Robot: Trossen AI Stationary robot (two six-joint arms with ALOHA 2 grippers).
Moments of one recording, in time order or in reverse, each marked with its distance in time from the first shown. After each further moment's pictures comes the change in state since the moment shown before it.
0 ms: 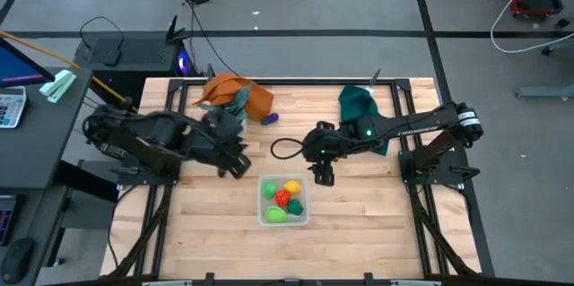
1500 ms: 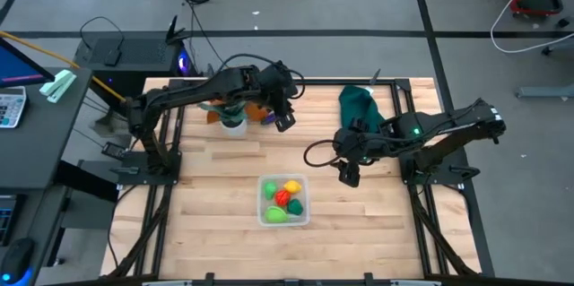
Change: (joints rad) left arm 0.584 0.320 0.002 0.524 0.519 0.793; right arm 0.141 -0.231 -0.001 -0.210 0.175 0.310
